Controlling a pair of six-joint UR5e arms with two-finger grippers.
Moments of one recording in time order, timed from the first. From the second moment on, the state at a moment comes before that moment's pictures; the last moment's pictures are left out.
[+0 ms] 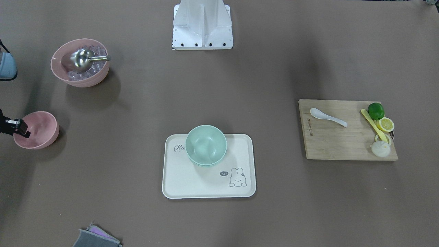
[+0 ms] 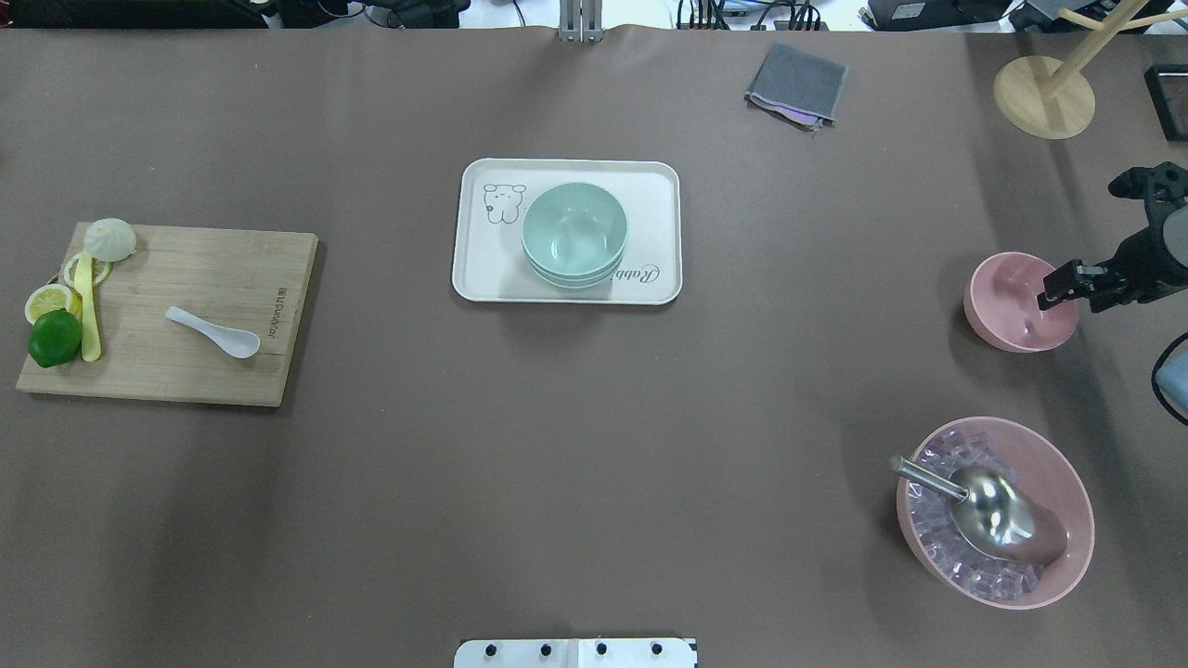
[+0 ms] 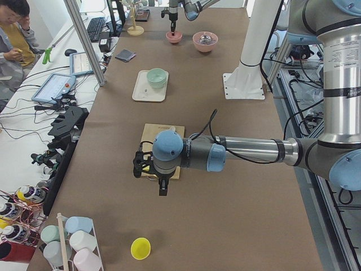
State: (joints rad) left arm -1.64 -1.44 -1.75 -1.66 -2.48 -0.10; right arm 1.10 -1.51 1.45 -0.98 2.31 0.79
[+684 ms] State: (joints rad) left arm -1.43 -1.53 -1.74 -1.74 -2.48 -0.53; right arm 1.09 -1.32 1.53 -1.00 2.43 1.14
